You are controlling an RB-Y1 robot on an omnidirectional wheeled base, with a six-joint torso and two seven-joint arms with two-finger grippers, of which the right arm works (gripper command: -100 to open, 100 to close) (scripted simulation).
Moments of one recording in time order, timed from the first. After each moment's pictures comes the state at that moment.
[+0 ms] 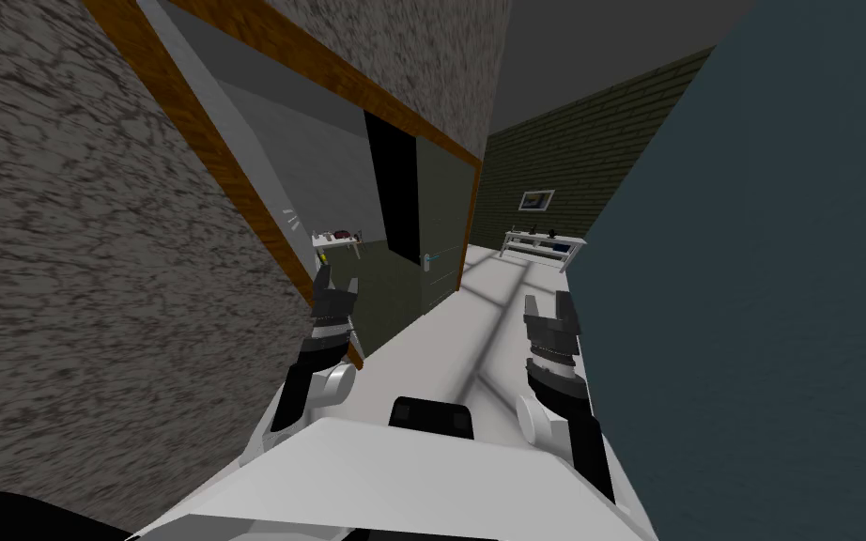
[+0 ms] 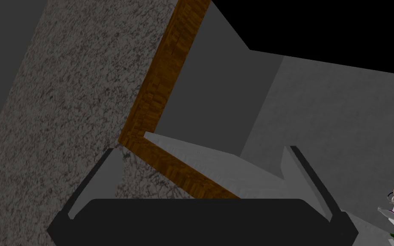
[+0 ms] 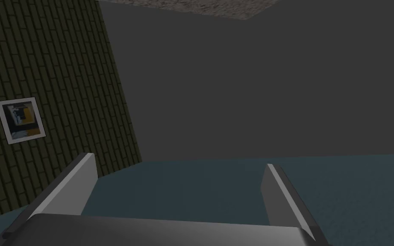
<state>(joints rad) 0.51 -0.01 0.00 -2.25 0.01 -0.57 0.01</state>
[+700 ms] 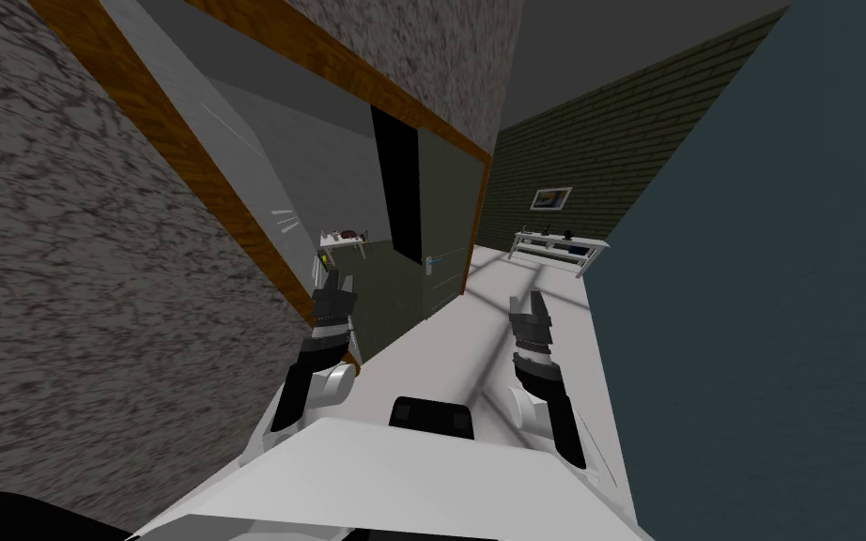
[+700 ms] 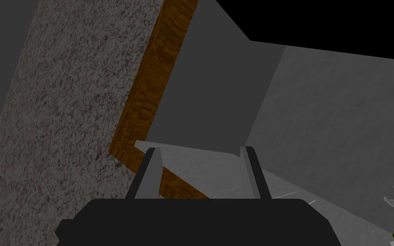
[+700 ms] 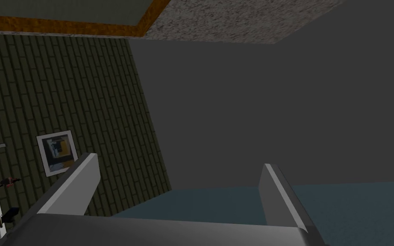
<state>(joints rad) 0.42 -0.04 0.03 -2.13 0.02 -0.55 -0.01</state>
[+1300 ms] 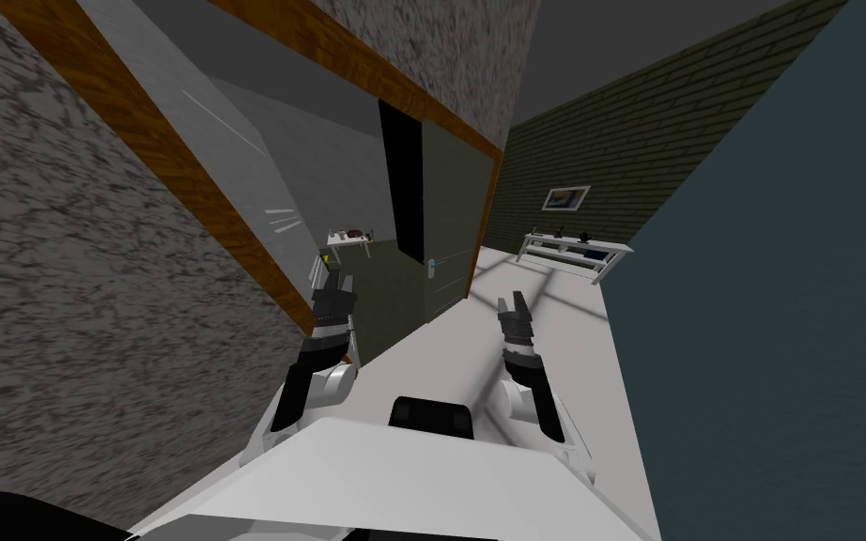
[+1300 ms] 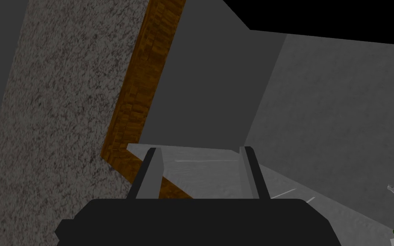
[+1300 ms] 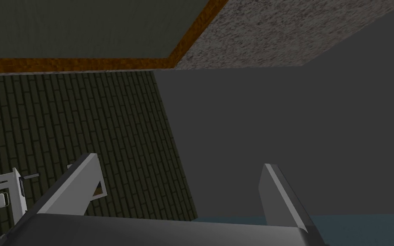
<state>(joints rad) 0.35 -0.06 0.05 -2.00 0.03 -0.53 -0.03</state>
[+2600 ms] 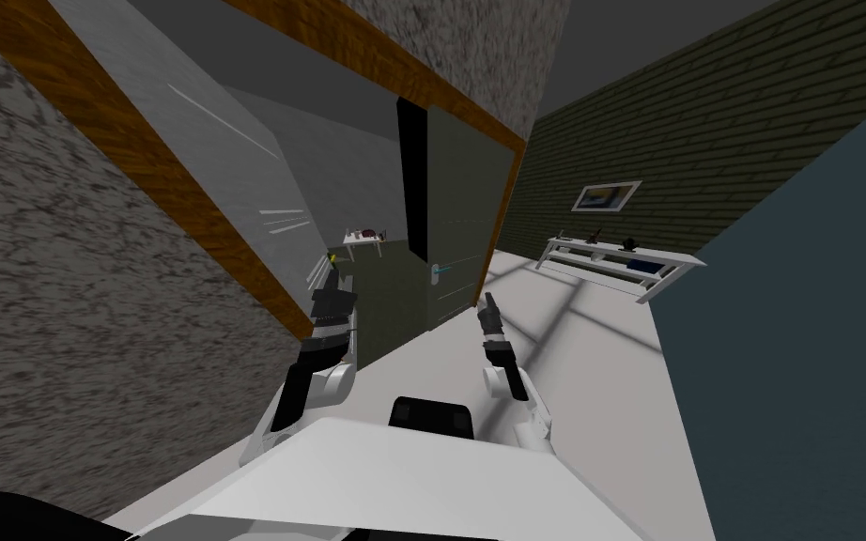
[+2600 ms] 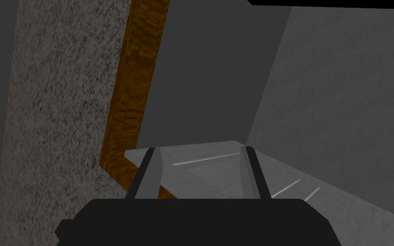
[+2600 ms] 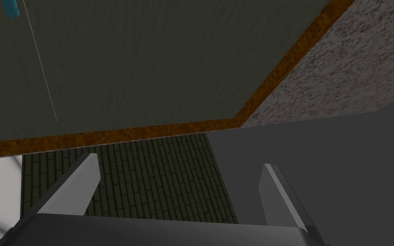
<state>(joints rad) 0.16 -0.08 0.10 -1.71 0.05 -0.47 -0.07</state>
